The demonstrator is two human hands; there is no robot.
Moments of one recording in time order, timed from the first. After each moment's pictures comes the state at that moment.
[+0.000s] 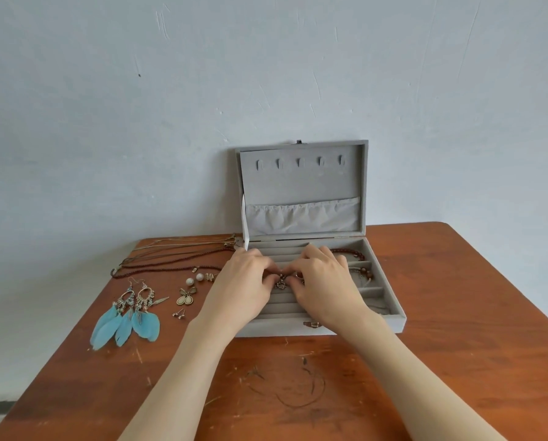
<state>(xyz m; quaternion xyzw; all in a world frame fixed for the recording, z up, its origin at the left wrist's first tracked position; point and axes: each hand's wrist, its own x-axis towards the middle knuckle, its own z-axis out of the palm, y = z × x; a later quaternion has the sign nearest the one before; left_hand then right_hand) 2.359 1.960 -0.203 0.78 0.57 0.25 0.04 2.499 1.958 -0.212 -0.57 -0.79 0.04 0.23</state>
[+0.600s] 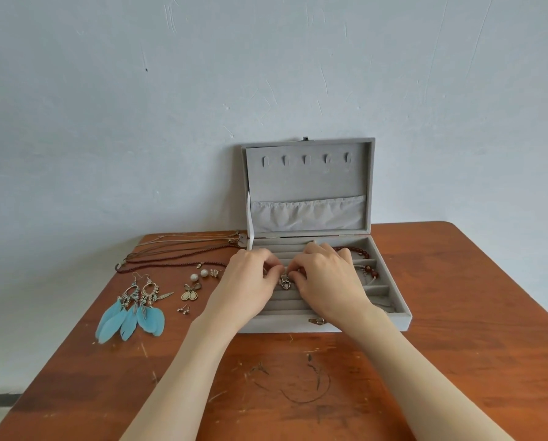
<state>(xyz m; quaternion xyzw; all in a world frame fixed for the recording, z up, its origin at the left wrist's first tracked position) 2.358 1.954 -0.200 0.75 0.59 0.30 0.09 2.495 1.961 -0.211 -0.57 -0.79 0.01 0.23</state>
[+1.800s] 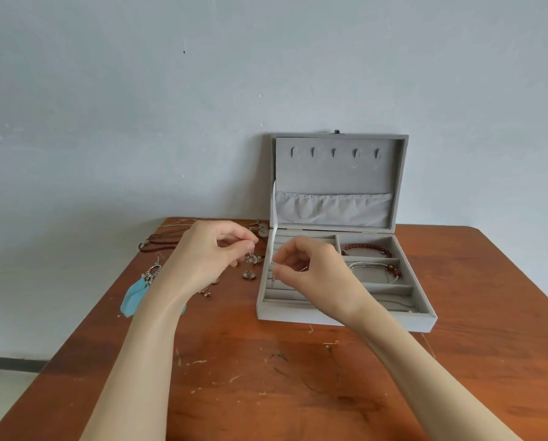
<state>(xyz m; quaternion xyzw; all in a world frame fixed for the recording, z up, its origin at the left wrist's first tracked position) 2.292 1.931 -0.163 0.65 0.61 0.38 0.24 2.465 1.936 -0.185 -0.44 -0.73 0.37 0.37</state>
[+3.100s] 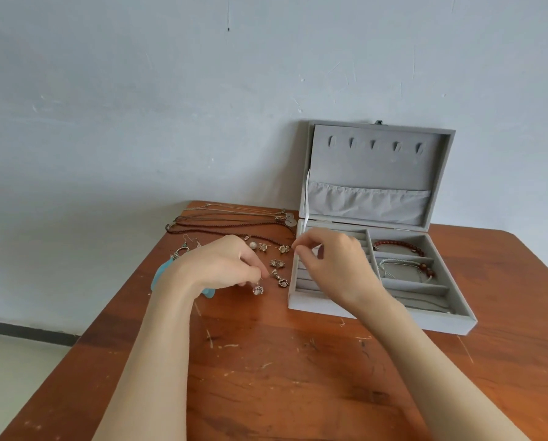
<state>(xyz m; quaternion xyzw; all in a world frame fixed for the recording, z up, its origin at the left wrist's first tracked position) 2.266 1.928 -0.169 0.67 0.66 0.12 0.33 2.437 1.945 -0.191 -0.52 -0.77 0.17 0.32</state>
